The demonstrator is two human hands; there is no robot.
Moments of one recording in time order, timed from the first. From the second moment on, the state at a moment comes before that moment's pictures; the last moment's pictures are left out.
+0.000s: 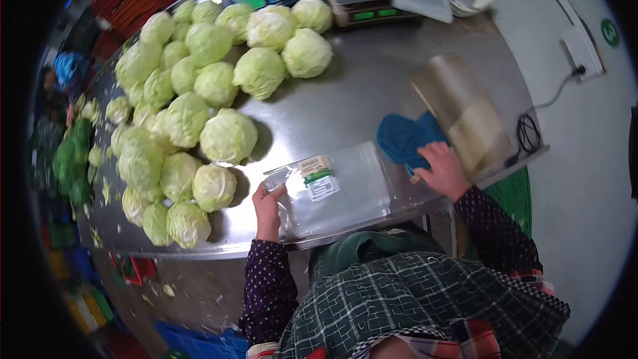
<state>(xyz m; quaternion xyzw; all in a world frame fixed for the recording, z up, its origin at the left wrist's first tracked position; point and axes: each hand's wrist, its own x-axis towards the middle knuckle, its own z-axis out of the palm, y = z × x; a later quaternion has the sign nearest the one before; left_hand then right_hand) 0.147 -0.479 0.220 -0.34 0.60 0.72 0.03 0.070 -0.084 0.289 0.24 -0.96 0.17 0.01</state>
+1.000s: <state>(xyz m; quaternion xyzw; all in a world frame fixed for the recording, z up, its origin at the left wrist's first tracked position) 0.130 -0.389 0.293 0.03 0.91 0.39 -0.13 0.003 0.080 0.318 -0.03 -0.94 -0.05 0.35</state>
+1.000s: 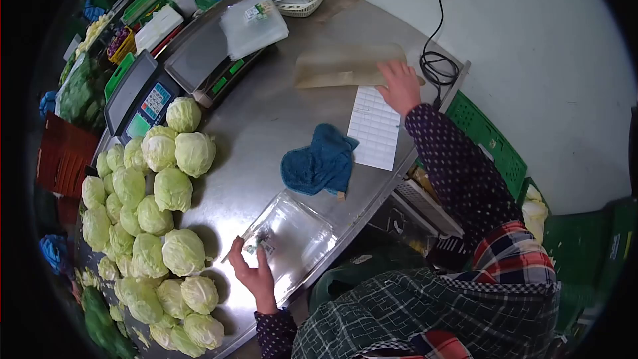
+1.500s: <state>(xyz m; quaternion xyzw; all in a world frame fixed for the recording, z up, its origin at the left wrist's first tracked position) 0.091 -0.284 0.302 0.28 0.85 0.45 -0.02 0.119 0.029 0.228 0.15 -0.99 -0.01 0.05</state>
